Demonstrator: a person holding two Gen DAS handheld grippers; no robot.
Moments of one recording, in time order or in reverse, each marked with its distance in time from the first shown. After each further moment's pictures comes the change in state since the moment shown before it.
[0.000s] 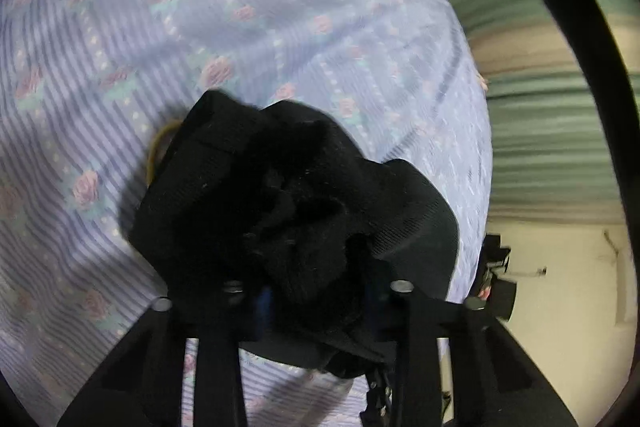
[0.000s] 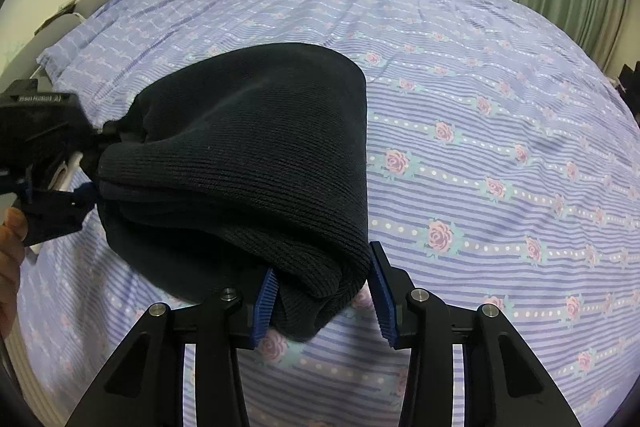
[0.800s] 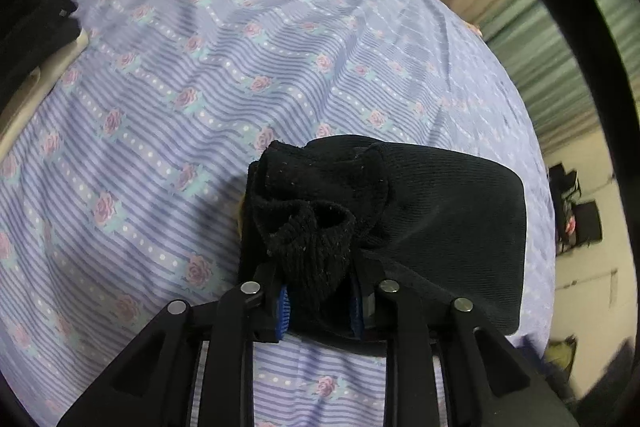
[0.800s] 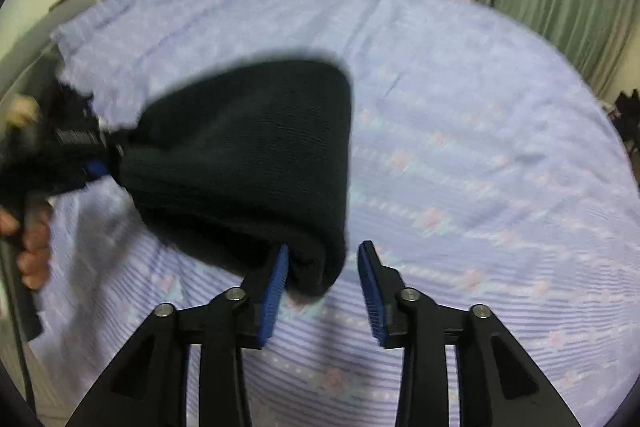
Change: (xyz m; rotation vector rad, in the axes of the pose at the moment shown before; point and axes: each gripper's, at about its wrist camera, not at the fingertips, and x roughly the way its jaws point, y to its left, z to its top) left arm -0.022 0.005 -0.003 0.399 -0.070 0.231; right arm -0.065 0.024 -0.012 -0.072 -0.063 -0.052
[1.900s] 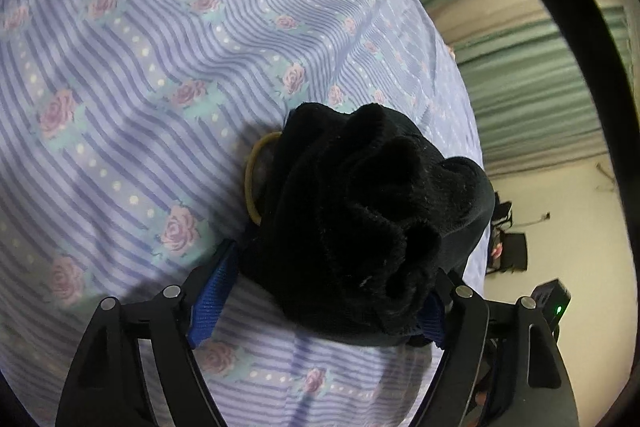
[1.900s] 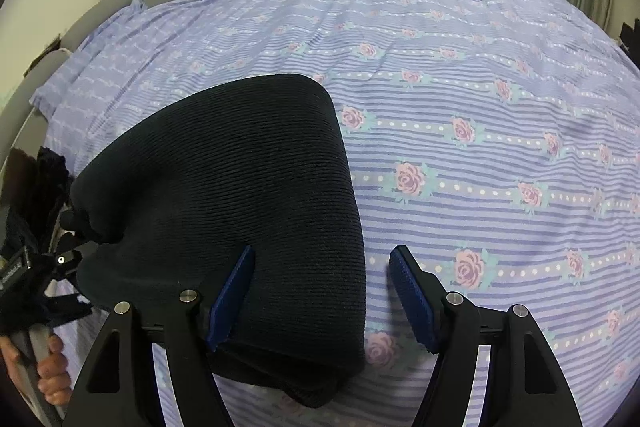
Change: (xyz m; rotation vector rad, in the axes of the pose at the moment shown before) left arm 0.035 0.050 -0.027 -0.227 0.046 -0.299; right arm 0.104 -0.042 0.019 0.198 0.077 0.127
